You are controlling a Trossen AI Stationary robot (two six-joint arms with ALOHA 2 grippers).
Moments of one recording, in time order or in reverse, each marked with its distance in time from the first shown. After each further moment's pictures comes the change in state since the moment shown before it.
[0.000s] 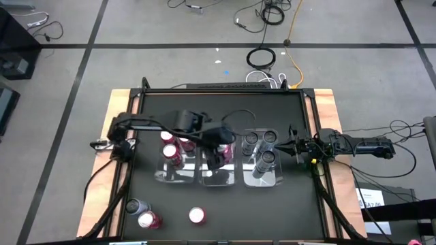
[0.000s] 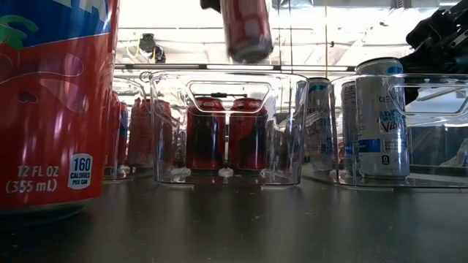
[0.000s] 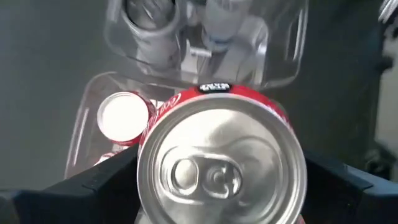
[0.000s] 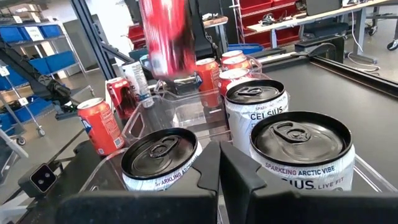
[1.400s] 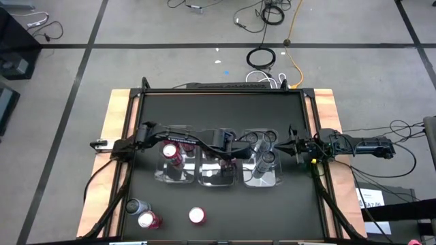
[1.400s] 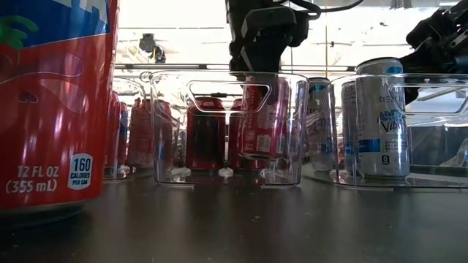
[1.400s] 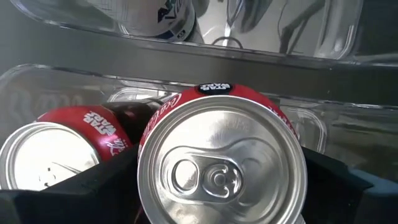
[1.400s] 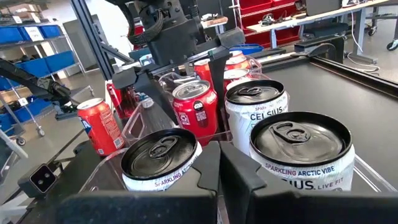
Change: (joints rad) left arm 0.009 0.315 -0.001 0.056 -0.079 0.081; right arm 0.000 0.000 0.000 0.000 0.001 0.000
